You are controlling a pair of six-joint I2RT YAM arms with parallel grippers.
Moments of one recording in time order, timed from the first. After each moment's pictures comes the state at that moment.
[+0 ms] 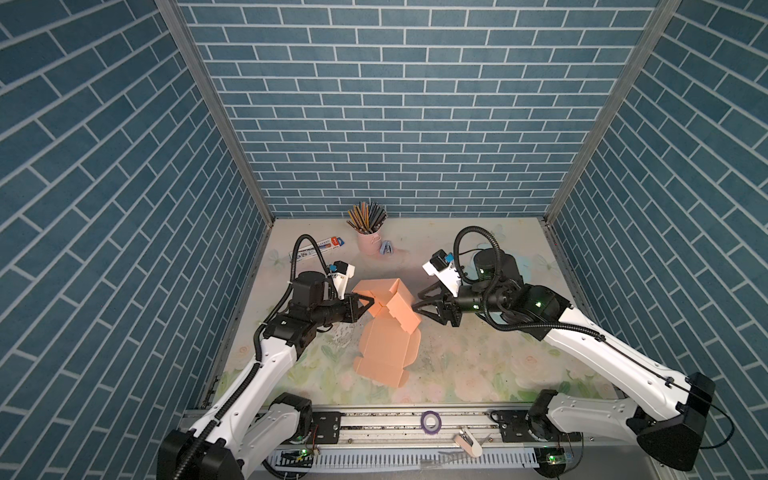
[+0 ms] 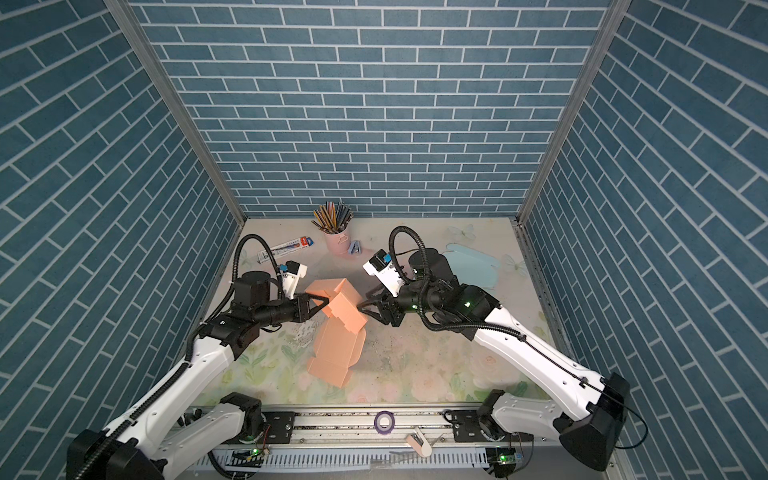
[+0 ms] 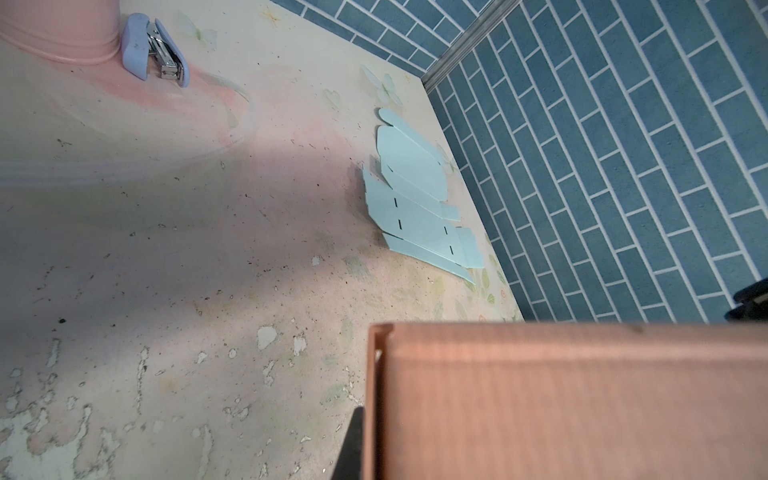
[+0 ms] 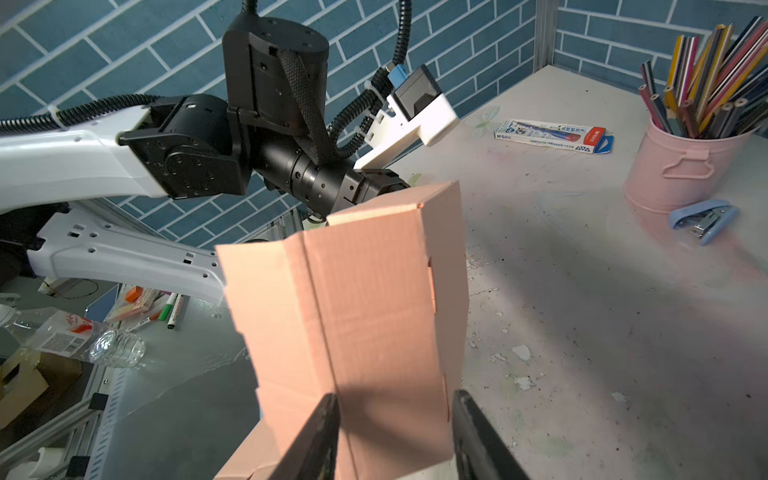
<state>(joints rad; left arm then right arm) -0.28 0.96 0.67 -0.29 0.64 -0.46 0.88 1.17 1.16 -0.49 -0.51 0.10</state>
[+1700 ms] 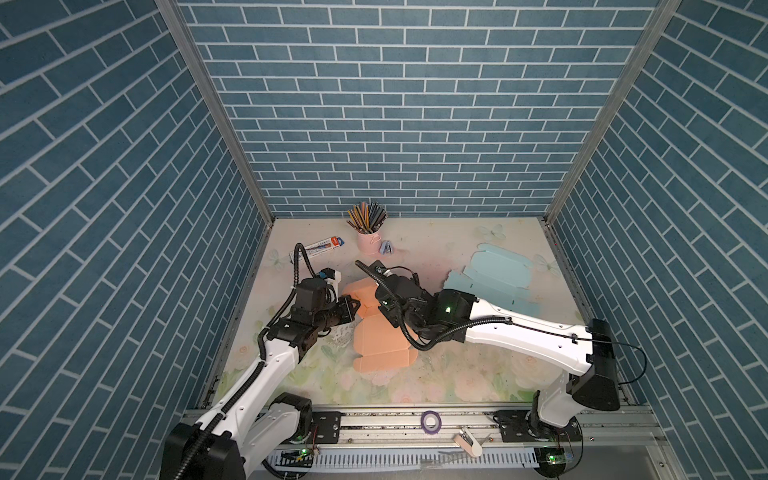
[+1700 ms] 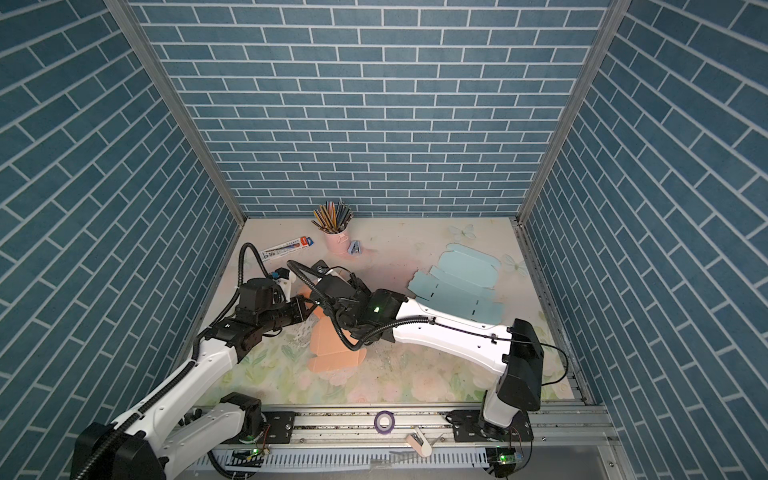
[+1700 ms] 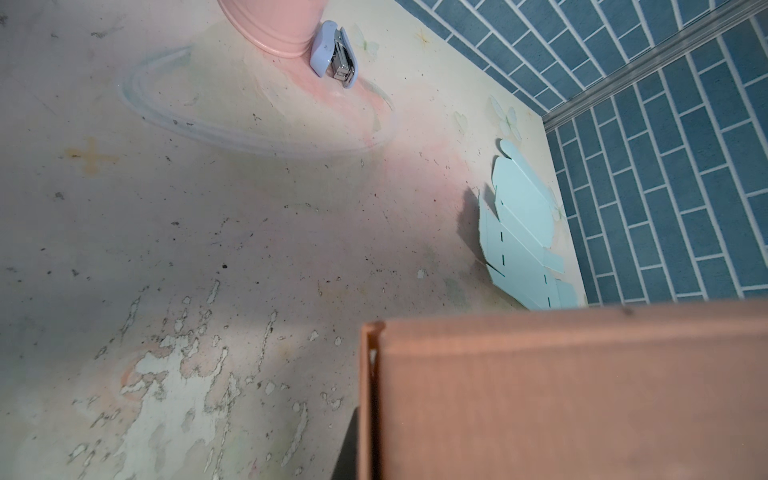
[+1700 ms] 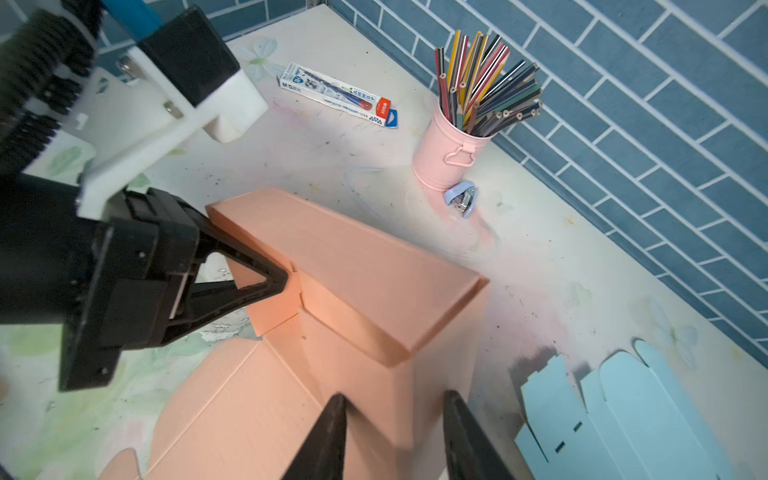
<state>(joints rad) -0.27 0.98 0.59 -0.28 0.37 -0.56 1.27 1.66 1.57 -0.69 0.57 0.16</state>
